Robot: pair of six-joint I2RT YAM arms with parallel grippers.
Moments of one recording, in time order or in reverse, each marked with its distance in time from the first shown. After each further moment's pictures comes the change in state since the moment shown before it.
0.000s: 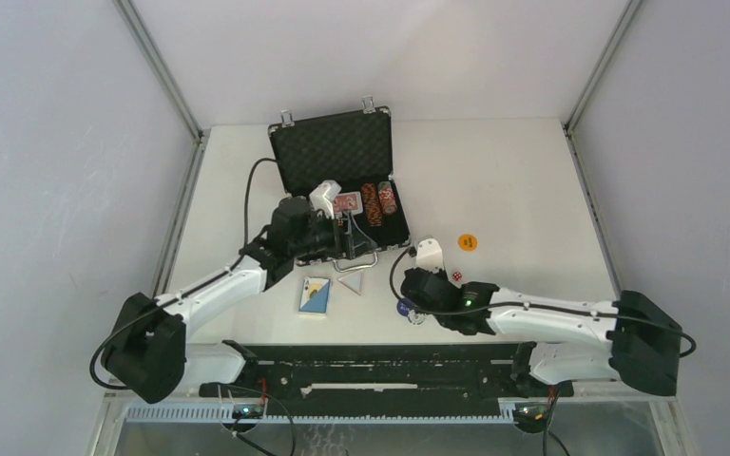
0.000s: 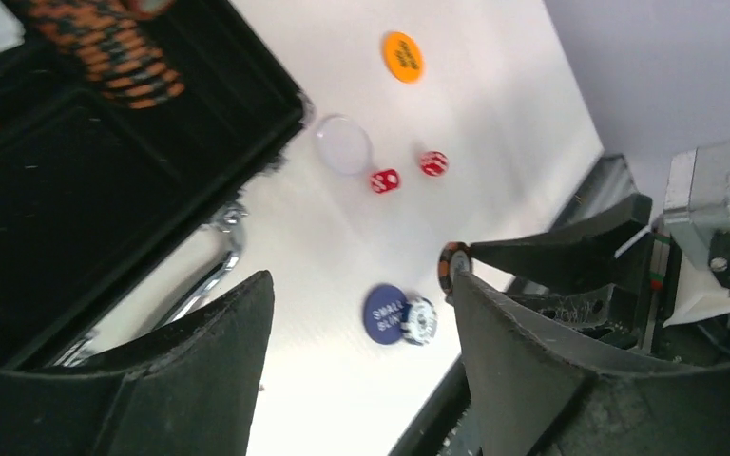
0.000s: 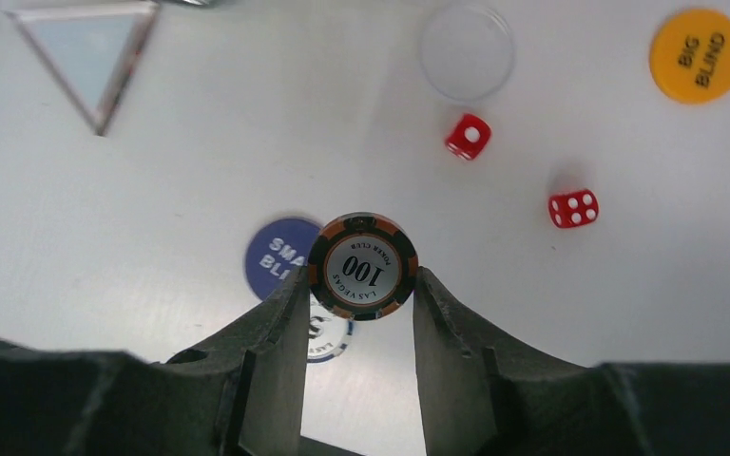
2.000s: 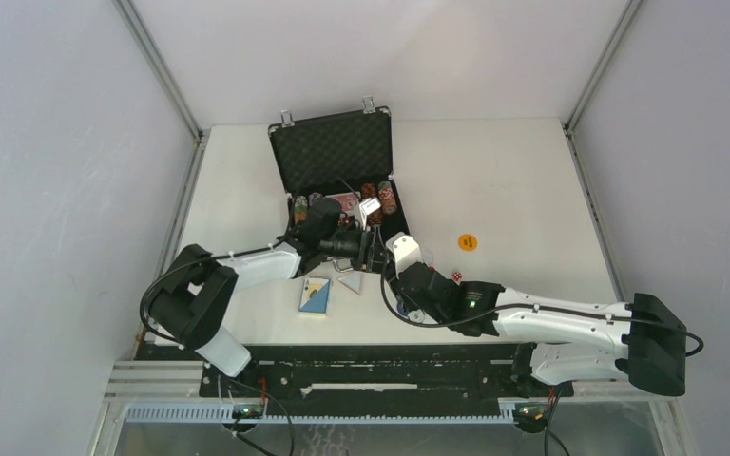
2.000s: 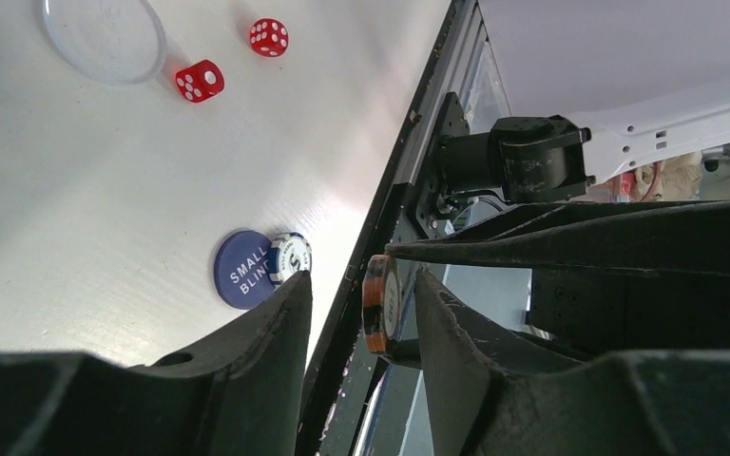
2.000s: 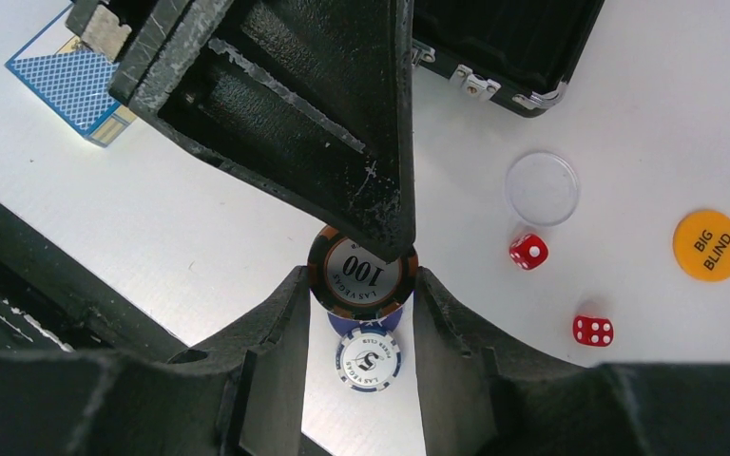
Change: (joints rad) left arm -0.075 0.330 0.079 0.170 0.472 -0.134; right arm 0.062 -0.072 0.060 0.156 -0.119 -0.332
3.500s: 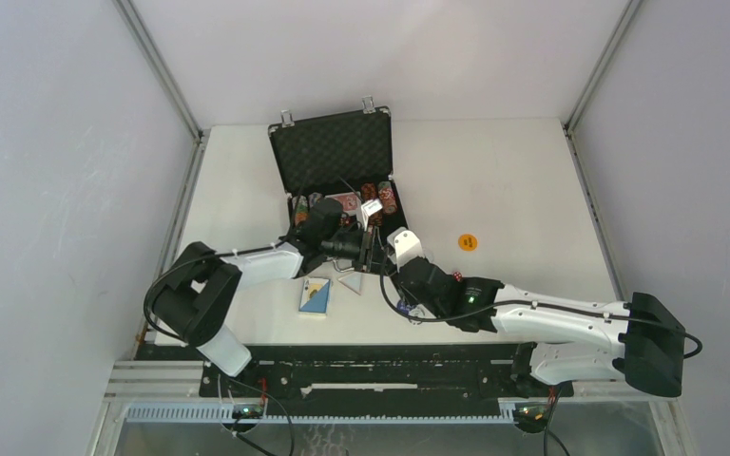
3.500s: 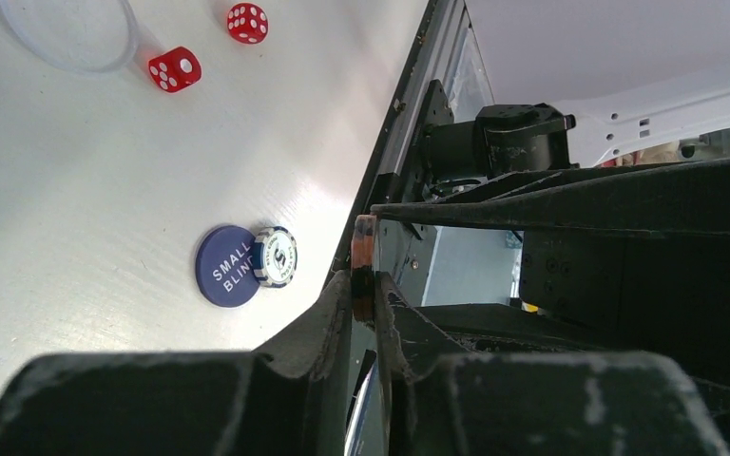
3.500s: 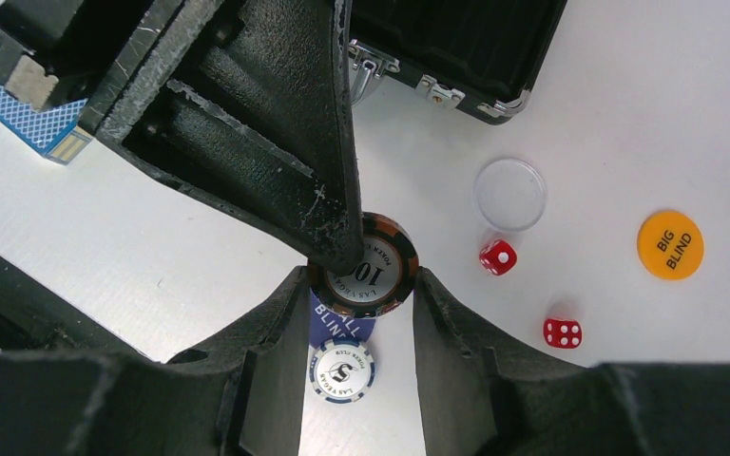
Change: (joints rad) left arm -0.003 0.019 0.000 0.030 0.048 -0.028; right arm -0.047 0.016 0.014 -0.001 0.022 -0.032
